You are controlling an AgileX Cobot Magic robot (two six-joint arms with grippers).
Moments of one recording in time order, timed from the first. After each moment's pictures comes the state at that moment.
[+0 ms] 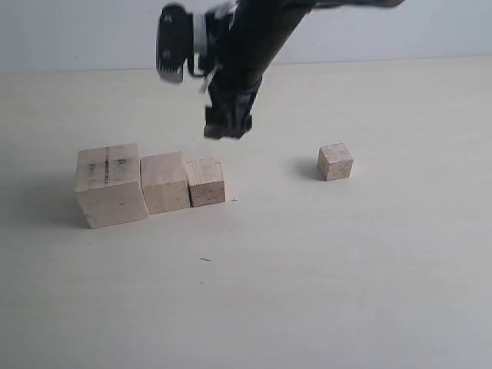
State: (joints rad) left arm 0.04 0.01 0.00 0.05 0.13 -0.03; right arm 0.76 2.04 -1.69 0.18 0.82 -1.08
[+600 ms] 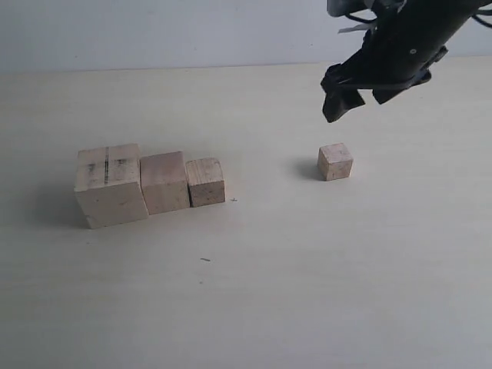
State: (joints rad) left arm 0.04 0.01 0.00 0.05 0.13 -0.03; right arm 0.42 1.81 -1.36 0.17 0.85 -0.27
